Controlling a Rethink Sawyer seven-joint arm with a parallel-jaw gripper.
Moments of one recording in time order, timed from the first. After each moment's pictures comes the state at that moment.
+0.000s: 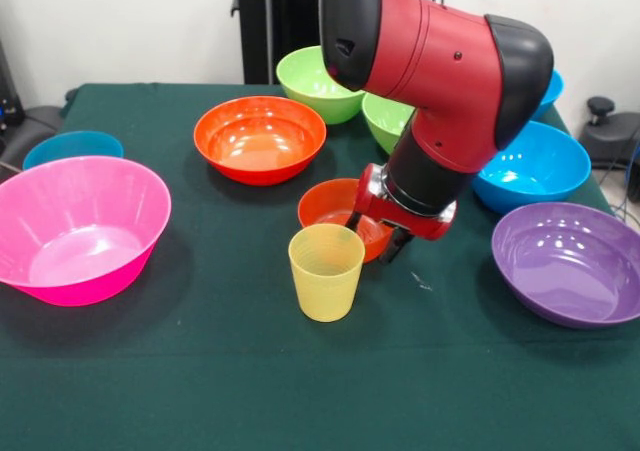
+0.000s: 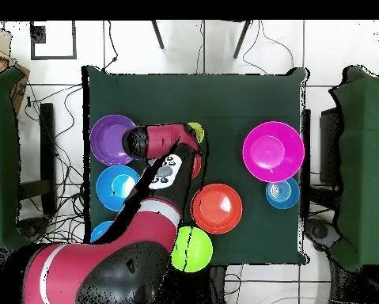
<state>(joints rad) 0.14 -0.13 -0.36 1.14 0.03 0.72 1.94</state>
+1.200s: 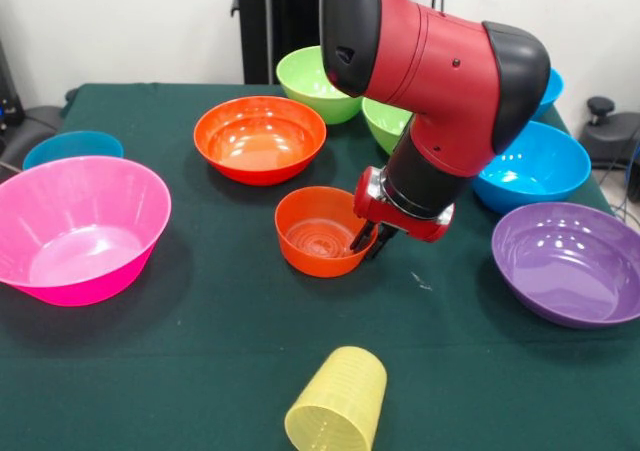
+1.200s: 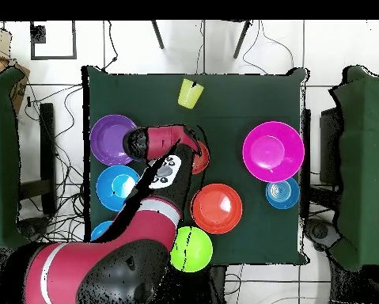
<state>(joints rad) 0.14 -0.11 -0.37 1.14 0.03 0.71 1.94</state>
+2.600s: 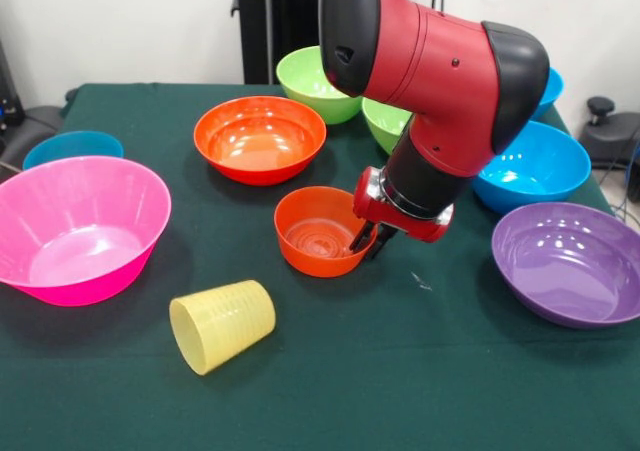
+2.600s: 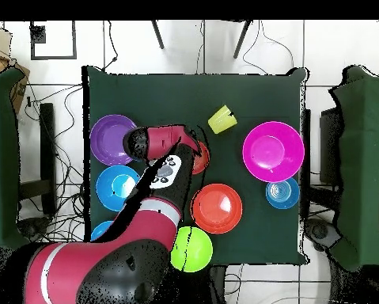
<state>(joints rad) 0.14 -0.11 -0.37 1.14 0.03 0.71 1.94</state>
